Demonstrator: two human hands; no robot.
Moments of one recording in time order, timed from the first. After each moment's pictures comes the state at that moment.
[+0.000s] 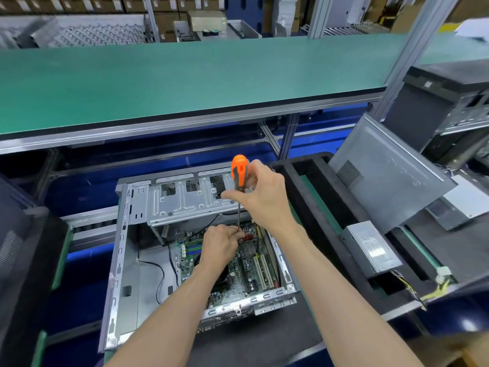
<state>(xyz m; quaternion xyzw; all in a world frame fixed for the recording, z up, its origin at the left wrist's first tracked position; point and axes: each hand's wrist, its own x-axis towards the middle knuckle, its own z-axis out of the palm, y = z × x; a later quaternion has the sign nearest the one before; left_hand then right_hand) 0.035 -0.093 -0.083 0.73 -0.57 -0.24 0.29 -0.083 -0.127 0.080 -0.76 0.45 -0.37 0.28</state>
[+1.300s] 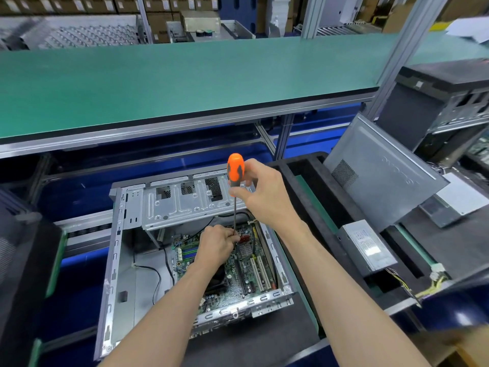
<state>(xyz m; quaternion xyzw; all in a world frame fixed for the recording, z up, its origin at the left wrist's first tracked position) 0.042 -0.102 -0.082 0.74 -0.59 -0.25 0.22 -0.094 -0.138 0.085 -0.77 0.41 -0.36 0.32</state>
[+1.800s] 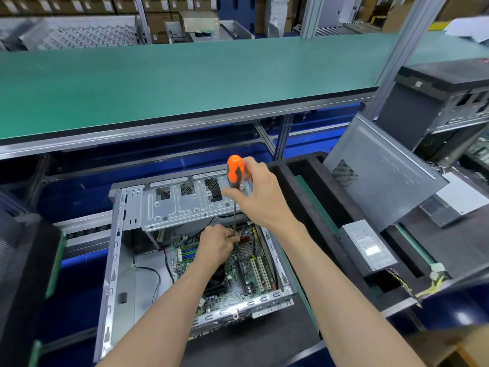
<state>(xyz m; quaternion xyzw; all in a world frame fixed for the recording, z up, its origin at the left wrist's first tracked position) 0.042 -0.105 -0.082 0.74 -0.58 -0.27 0.22 -0.088 -0.137 0.081 -0.79 0.41 -0.35 0.30</state>
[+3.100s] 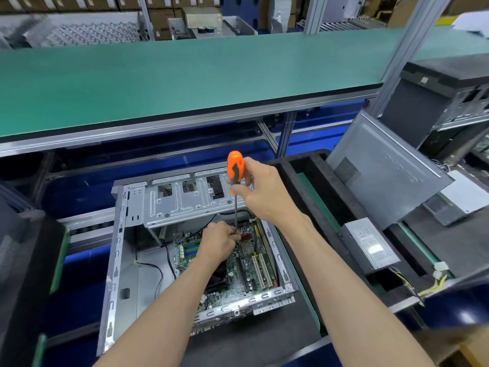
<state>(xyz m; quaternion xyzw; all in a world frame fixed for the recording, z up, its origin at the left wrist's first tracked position) 0.042 -0.106 -0.082 0.74 -0.59 -0.25 0.20 -0.092 -0.146 0.084 -0.81 0.40 -0.31 0.31</state>
